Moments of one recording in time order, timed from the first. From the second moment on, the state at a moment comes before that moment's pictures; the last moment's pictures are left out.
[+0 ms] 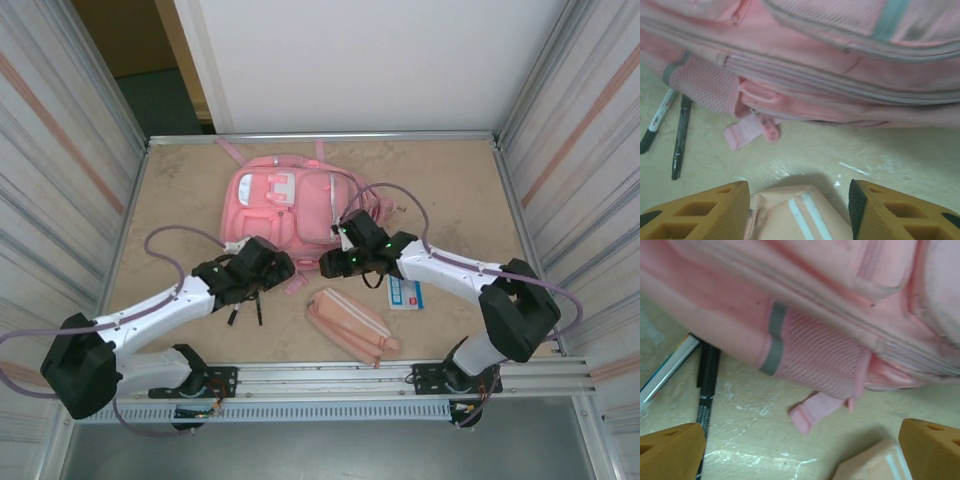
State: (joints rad) left arm -0.77 1.17 0.69 -0.53 -0.24 -1.14; right arm 0.79 1.53 0.94 -0.35 -0.16 0.50
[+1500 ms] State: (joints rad) left arm -0.65 1.28 0.66 -0.24 -0.12 -1.18; right arm 0.95 1.80 1.02 -0.12 0.05 0.36
